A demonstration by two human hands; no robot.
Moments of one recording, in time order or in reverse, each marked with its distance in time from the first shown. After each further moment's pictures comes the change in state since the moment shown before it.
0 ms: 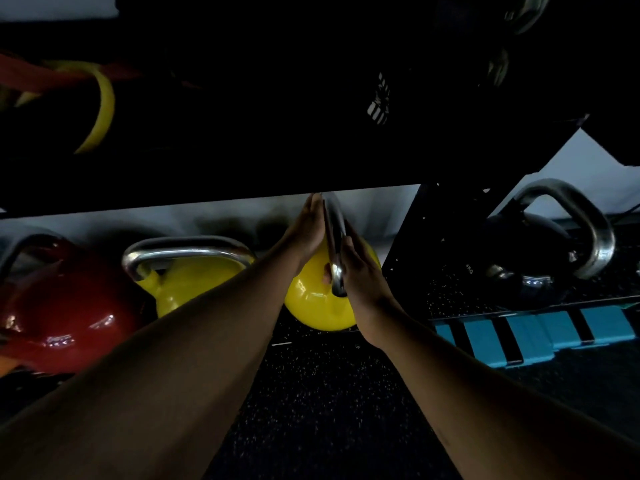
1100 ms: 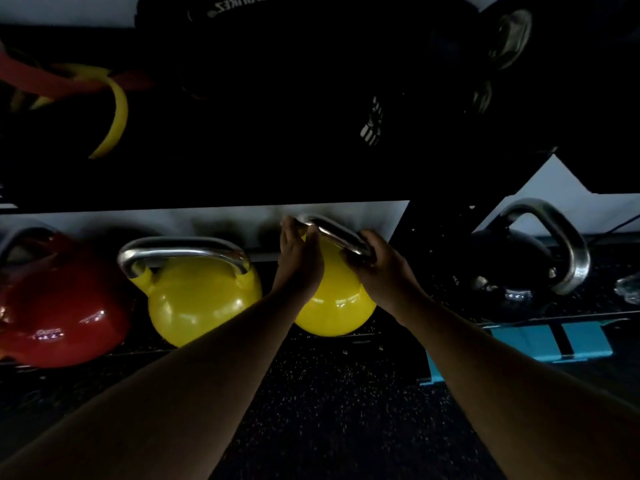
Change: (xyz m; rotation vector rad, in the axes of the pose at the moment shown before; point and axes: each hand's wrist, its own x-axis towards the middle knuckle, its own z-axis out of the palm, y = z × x) left_hand -0.049 -0.008 0.010 0.082 0.183 -0.029; right_hand 0.011 -0.027 -0.053 -0.773 0.029 -0.155
